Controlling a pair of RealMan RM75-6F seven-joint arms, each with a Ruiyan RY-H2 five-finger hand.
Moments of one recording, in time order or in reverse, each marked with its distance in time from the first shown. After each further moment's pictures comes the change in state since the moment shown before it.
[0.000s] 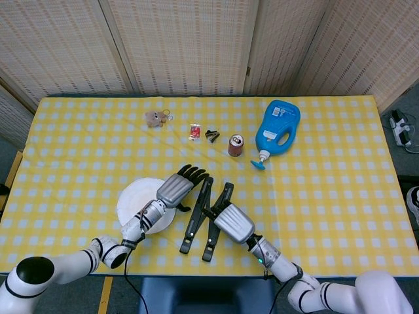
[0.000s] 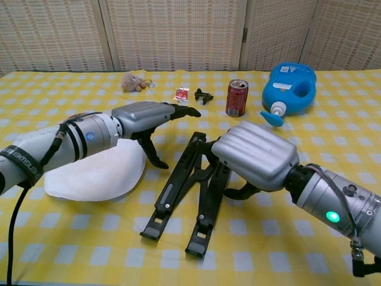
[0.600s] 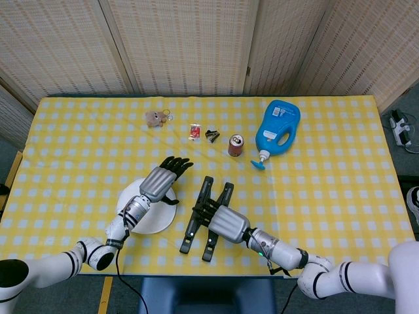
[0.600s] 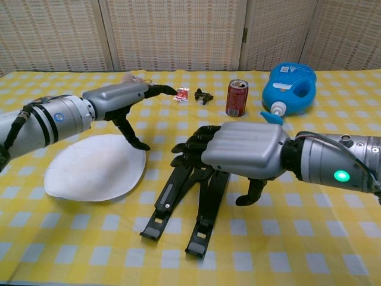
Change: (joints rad) left arm 0.069 0.131 -0.028 -0.161 -0.072 0.045 0.031; right arm 0.211 0.319 0.049 -0.417 0.234 -0.467 -0.228
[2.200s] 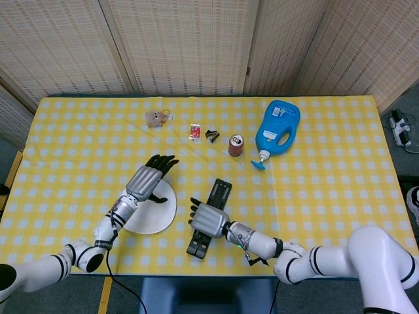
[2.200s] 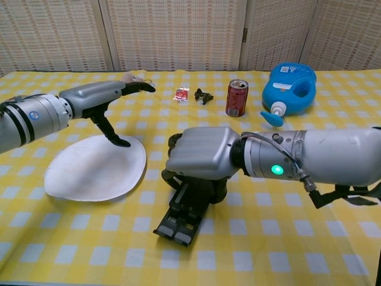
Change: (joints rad) left arm 0.051 0.045 0.007 -0.010 -0.008 0.021 -0.027; right arm 0.218 -0.114 -0.046 0.139 0.138 -0.030 -0.027
